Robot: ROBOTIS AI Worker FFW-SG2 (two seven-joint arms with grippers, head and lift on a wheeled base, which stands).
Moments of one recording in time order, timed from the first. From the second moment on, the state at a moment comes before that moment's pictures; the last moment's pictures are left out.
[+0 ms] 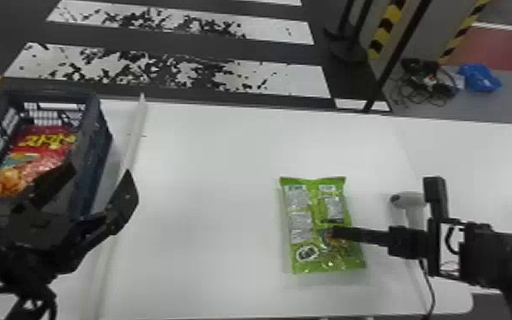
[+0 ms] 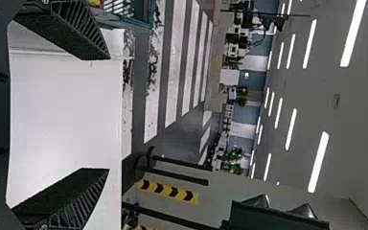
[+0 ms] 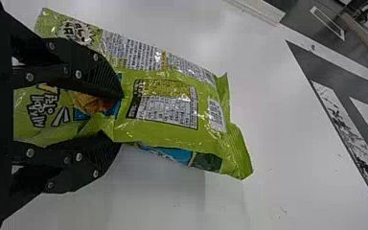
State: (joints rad) left arm 0.65 0.03 0.08 -2.31 0.15 0.27 -0.26; right arm 0.11 -0.37 -0.24 -1.64 -0.30 1.08 0.83
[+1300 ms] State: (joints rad) left arm 0.60 0.02 0.07 -2.10 0.20 0.06 -0.28; right arm 0.09 -0.33 -0.91 -1.38 -0.72 0.69 0.30
